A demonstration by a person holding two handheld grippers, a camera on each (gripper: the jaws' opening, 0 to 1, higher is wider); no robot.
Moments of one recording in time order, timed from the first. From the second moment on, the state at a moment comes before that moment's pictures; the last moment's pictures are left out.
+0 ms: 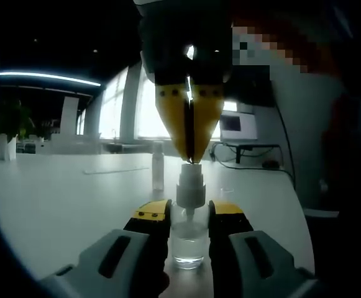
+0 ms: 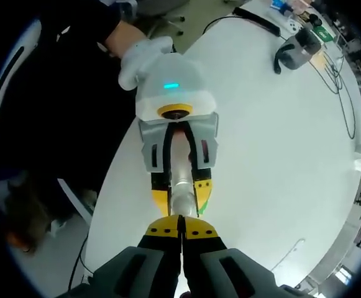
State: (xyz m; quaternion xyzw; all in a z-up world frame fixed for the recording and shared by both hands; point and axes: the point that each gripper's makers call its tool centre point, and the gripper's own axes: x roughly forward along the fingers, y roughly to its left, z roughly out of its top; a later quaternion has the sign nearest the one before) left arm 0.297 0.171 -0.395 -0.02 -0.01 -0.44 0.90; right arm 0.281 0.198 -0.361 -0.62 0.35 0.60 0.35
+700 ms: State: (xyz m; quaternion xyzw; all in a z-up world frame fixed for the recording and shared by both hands) left arm 0.298 0.171 -0.395 -0.02 -0.01 -0.44 0.90; right arm 0.269 0.196 -0.362 -0.61 0.36 0.61 0.37
